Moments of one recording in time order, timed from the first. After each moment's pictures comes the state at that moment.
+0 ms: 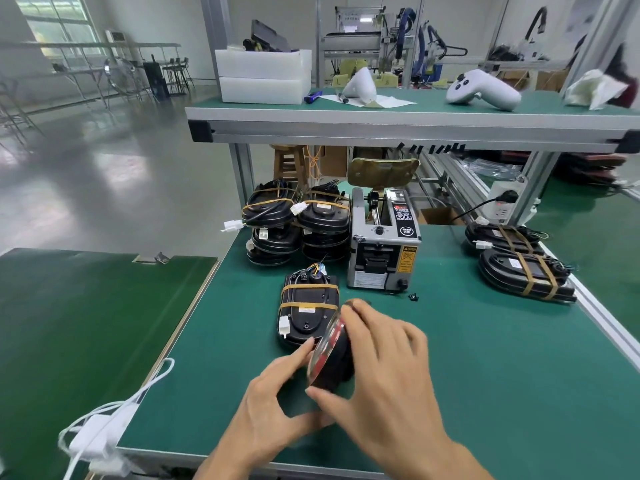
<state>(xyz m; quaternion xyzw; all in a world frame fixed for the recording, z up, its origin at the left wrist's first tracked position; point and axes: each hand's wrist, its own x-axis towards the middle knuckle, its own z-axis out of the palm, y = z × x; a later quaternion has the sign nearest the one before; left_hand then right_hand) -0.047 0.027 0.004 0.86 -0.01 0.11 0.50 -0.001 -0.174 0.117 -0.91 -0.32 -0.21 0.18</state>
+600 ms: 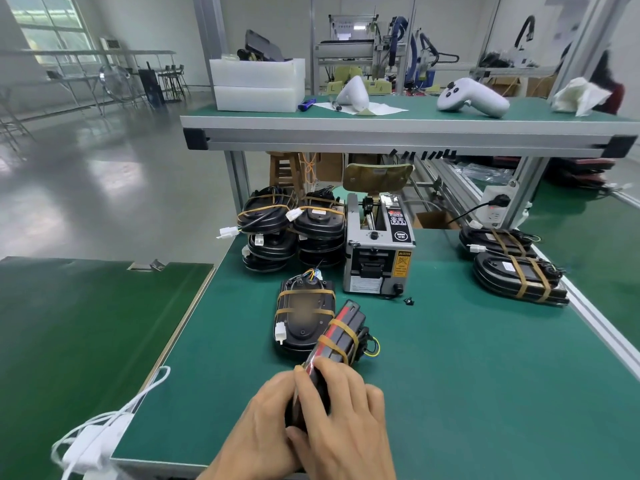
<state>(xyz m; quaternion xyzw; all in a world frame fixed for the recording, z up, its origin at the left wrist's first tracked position) -0.053 0.021 -0.005 0.88 -0.03 0.14 0.45 -0.033 -0.142 0.065 -0.89 -0.33 -0.27 0.18</state>
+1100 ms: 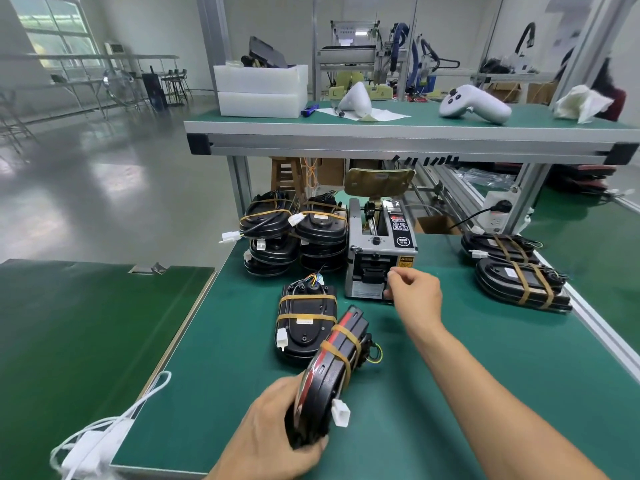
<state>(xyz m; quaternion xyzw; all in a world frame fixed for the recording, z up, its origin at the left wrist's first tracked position) -0.049 0.018 -0.001 0.92 -0.04 0.14 0.38 0.167 -0.172 0.101 -0.81 0.07 -0.04 0.58</state>
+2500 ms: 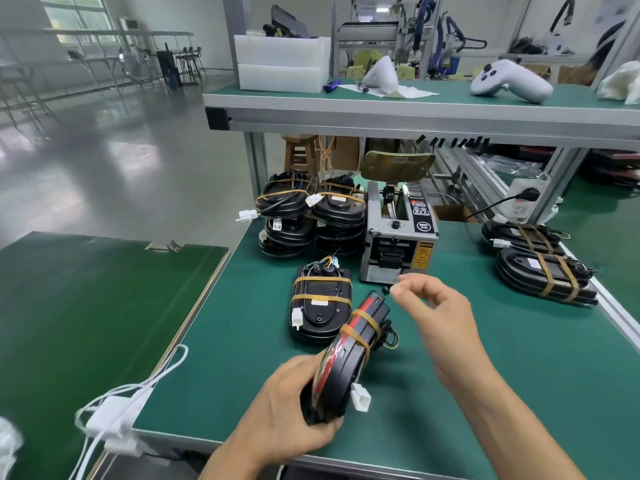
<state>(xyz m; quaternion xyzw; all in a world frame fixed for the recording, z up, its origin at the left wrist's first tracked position) -0.046 0.020 -0.003 0.90 -0.09 0.18 0.38 0.080 -0.191 0.118 -0.73 -0.10 0.02 0.67</state>
